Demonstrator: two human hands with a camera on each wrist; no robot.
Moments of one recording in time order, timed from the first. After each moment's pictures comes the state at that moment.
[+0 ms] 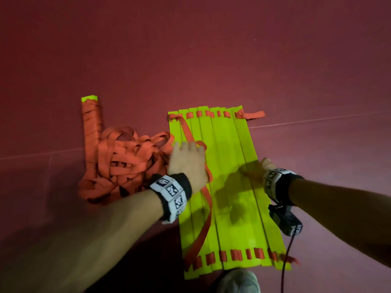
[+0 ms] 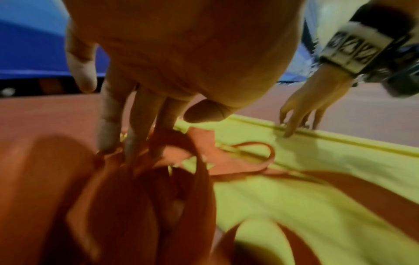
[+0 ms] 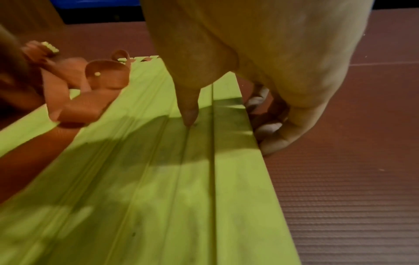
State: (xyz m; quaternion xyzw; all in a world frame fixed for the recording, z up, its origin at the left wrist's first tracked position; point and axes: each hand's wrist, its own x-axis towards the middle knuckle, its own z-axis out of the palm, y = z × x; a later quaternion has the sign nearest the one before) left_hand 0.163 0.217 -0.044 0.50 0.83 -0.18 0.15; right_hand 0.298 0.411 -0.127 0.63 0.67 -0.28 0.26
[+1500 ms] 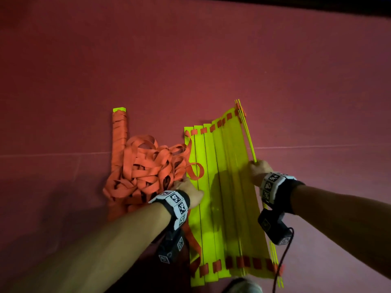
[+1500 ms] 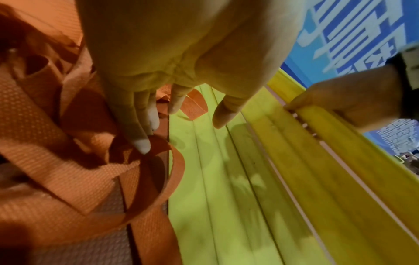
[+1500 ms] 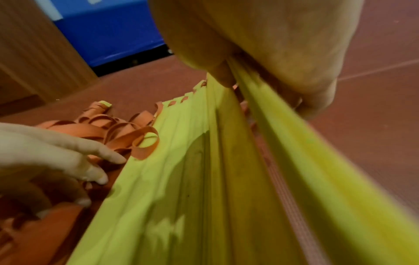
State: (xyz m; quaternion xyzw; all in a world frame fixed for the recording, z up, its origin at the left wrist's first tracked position) left_hand 0.157 0.160 -0.086 0.14 0.89 0.12 0.42; right_hand 0.246 0.364 -0.057 0.57 0.75 -0.32 0.08
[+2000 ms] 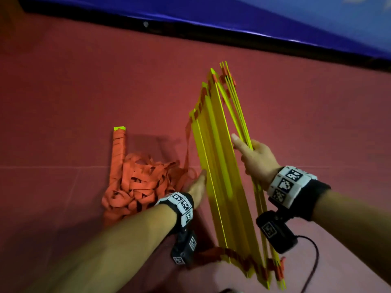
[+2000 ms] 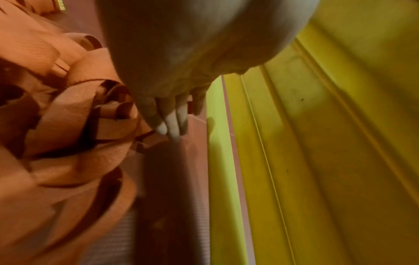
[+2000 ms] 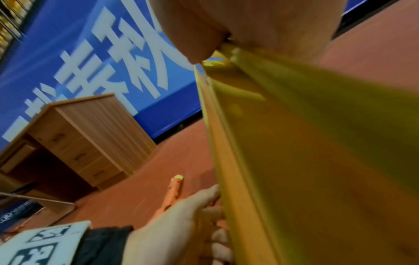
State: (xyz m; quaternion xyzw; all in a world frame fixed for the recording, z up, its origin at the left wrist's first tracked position) left_hand 0.176 0.186 -0.005 0.07 0.74 0.46 0.49; right_hand 0.244 0.320 0.102 0.41 0.77 -0.48 -0.12
